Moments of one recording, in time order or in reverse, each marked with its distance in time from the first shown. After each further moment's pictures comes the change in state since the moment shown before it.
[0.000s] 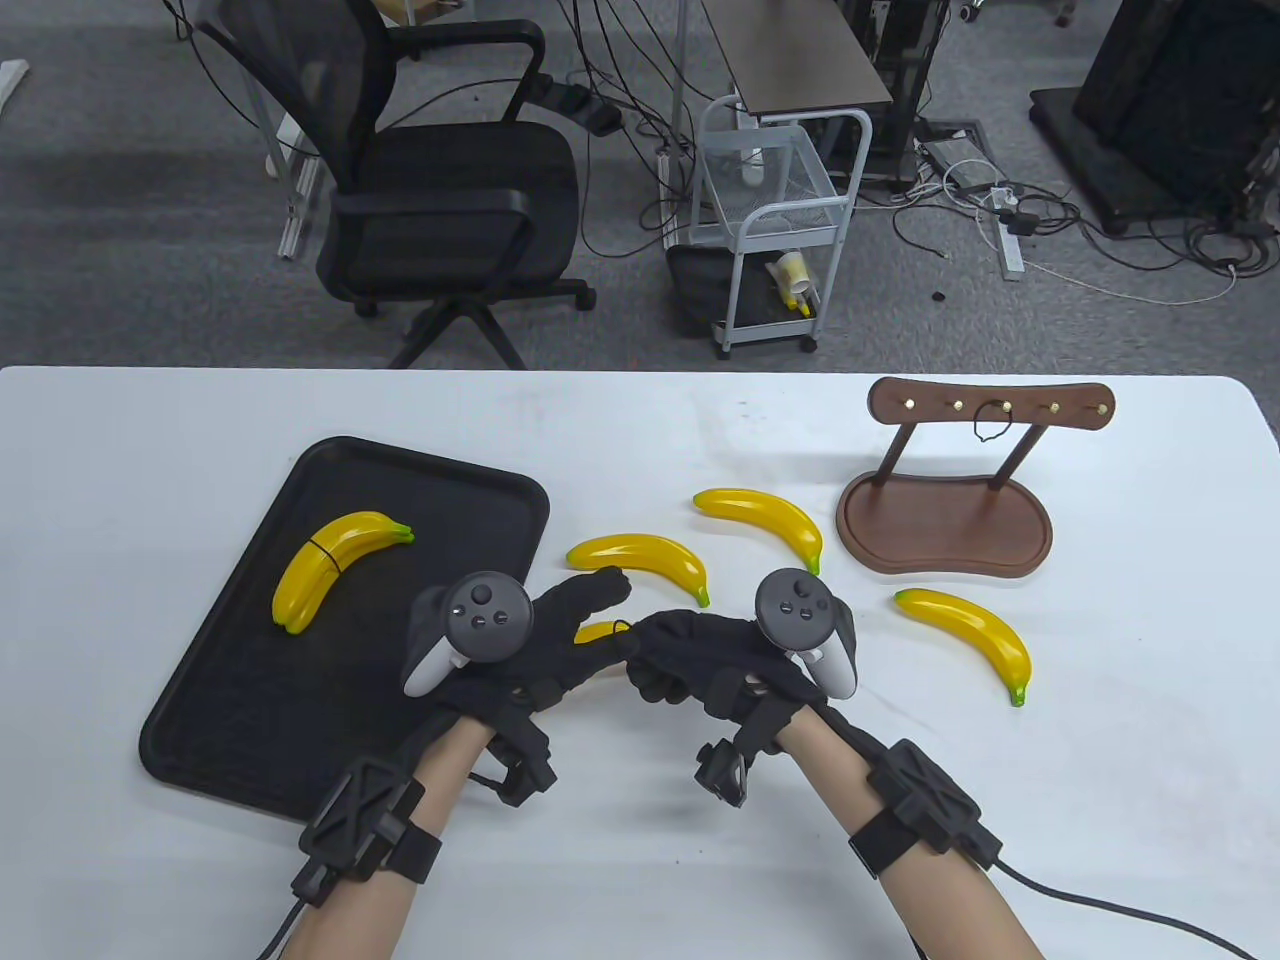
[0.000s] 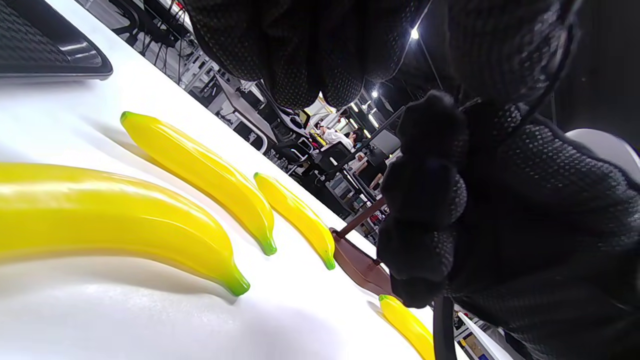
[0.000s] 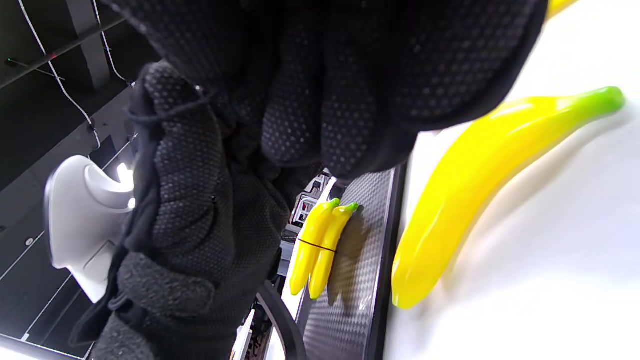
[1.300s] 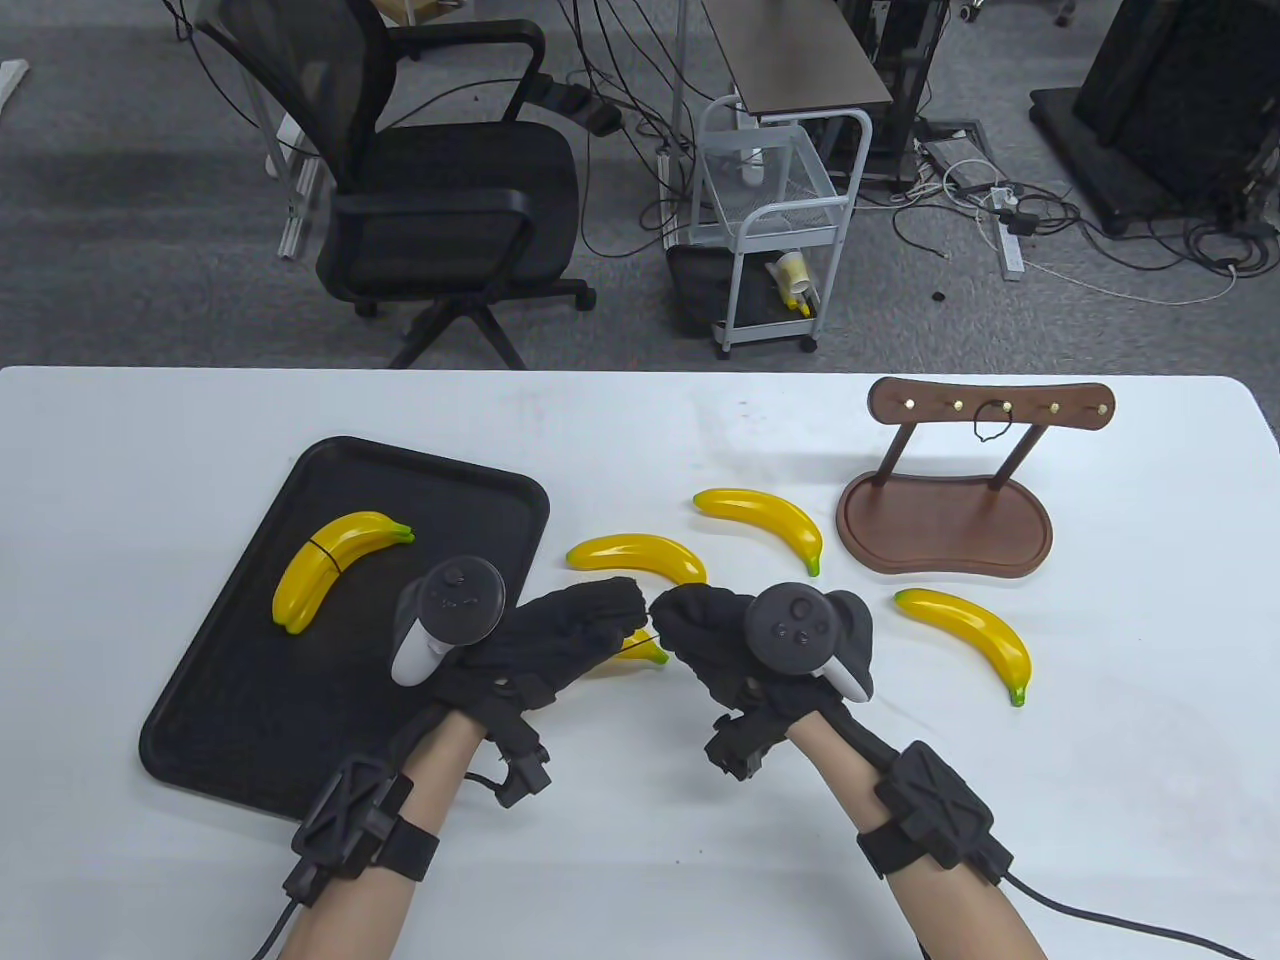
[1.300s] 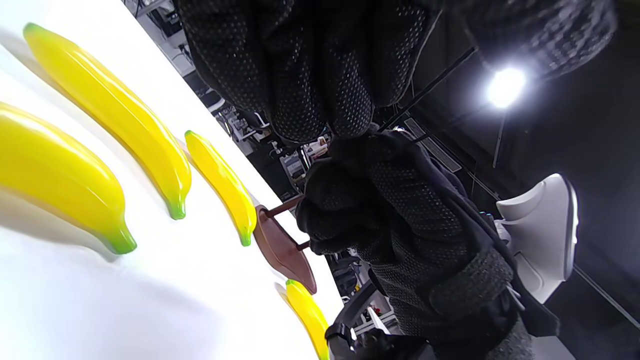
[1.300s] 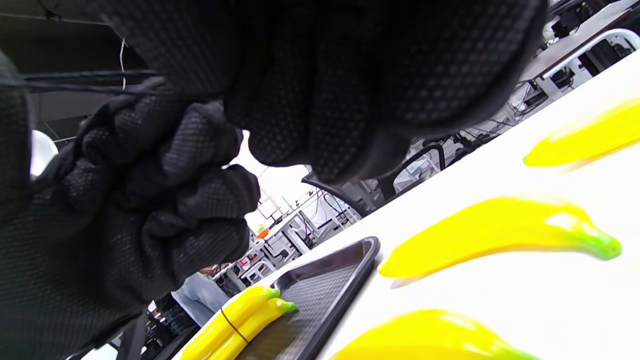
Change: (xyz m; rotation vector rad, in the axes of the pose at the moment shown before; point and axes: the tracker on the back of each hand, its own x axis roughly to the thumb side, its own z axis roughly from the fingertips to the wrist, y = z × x) left_hand 0.003 0.009 0.000 -0.073 -0.125 0.302; right_hand 0.036 -0.020 0.012 -0.275 -0.114 0.498
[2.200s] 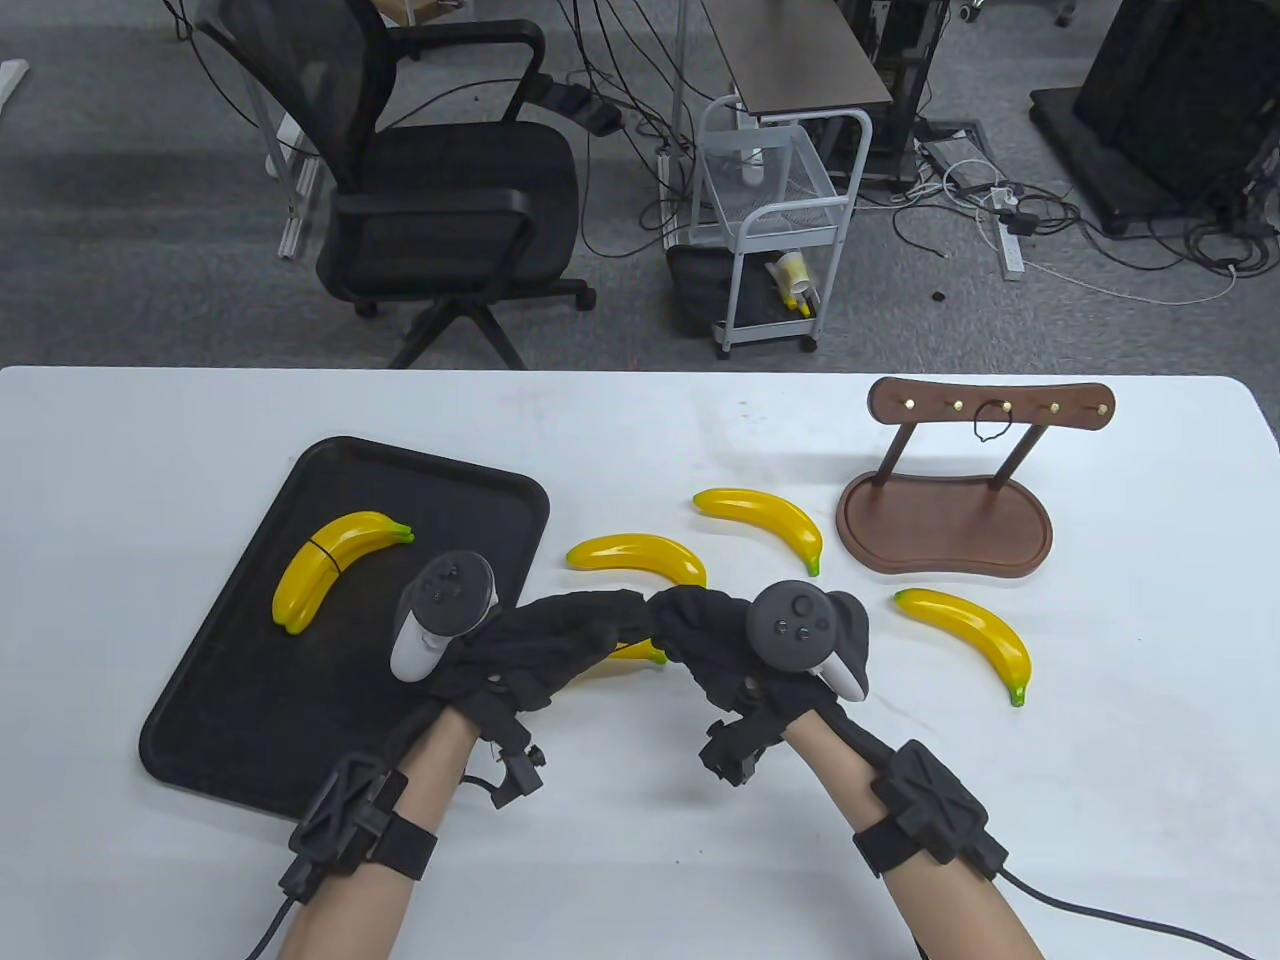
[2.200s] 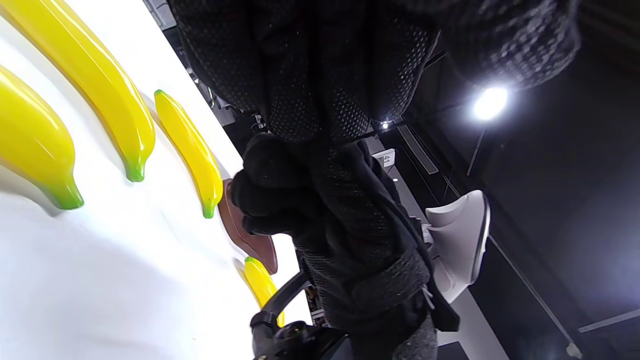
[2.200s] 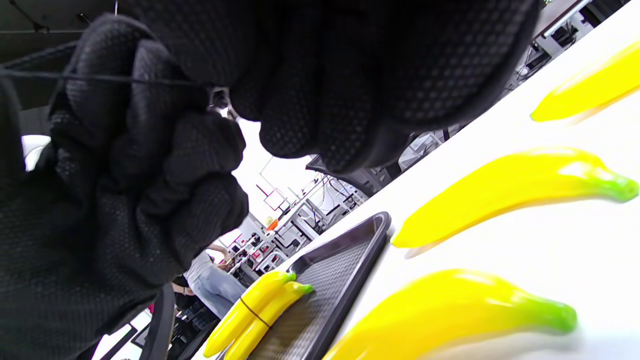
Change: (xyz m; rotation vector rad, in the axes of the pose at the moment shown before) left_hand 0.002 0.000 -0.002 -0.056 -0.052 0.155; right_hand -0.009 0.015 -0.001 0.067 0.006 -0.101
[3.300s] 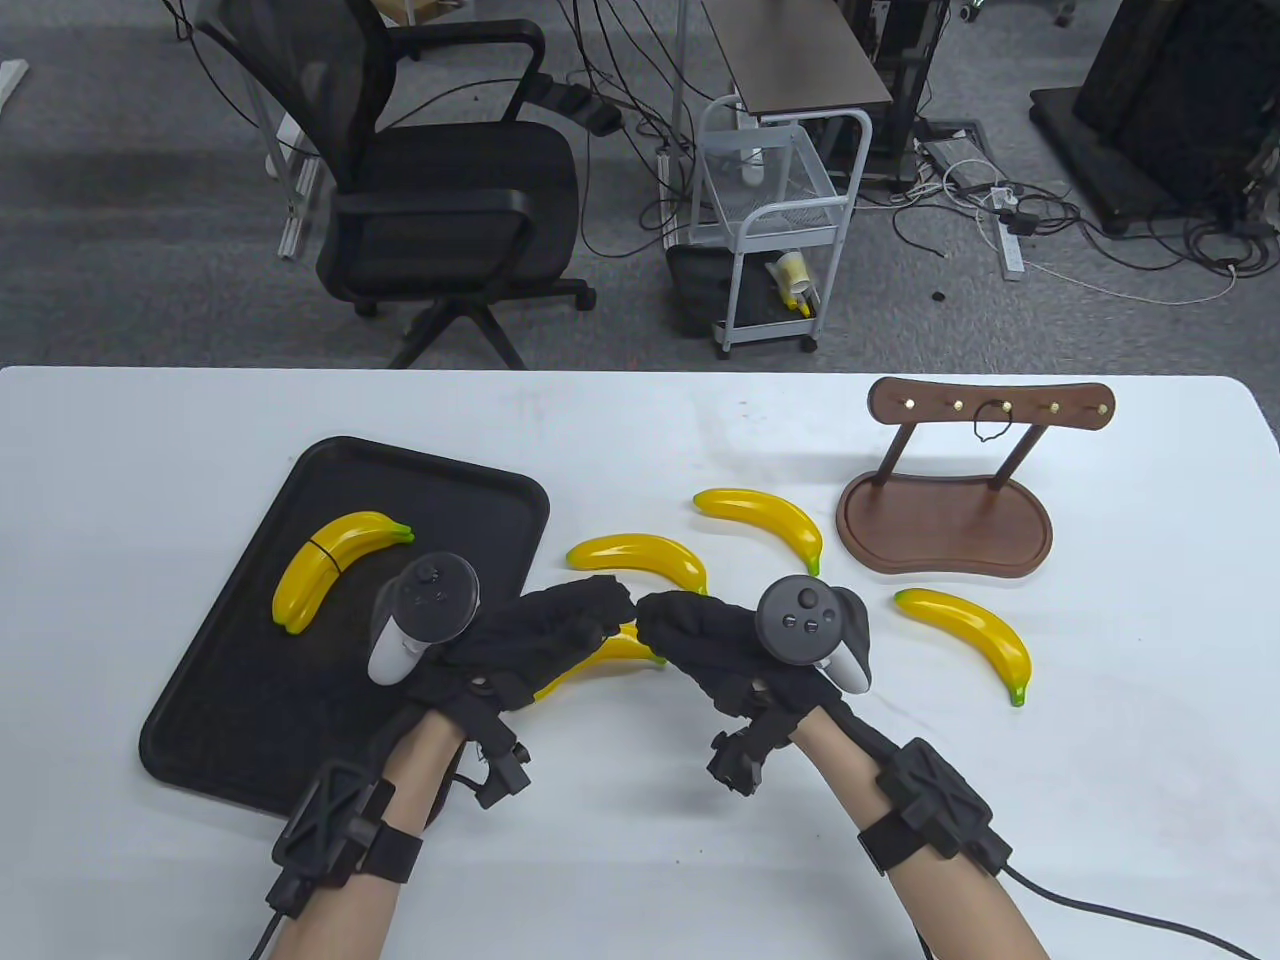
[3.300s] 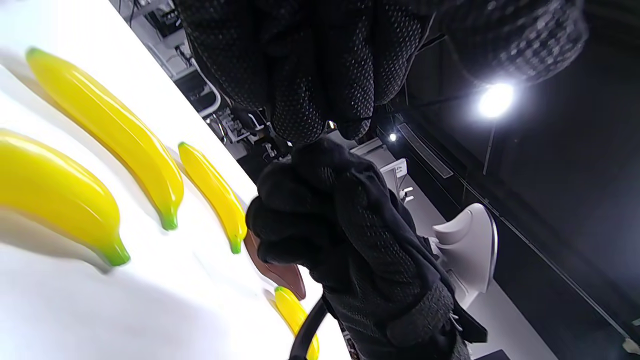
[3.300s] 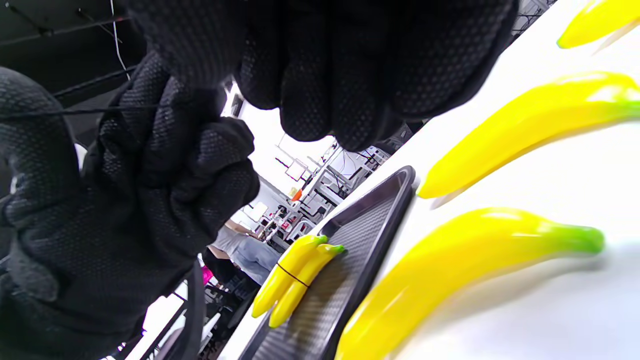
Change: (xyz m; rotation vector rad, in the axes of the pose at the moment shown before) left_hand 0.012 0.014 0.017 0.081 0.039 -0.165; right_hand -0.009 0.003 -0.001 0.109 -0.033 -0.119
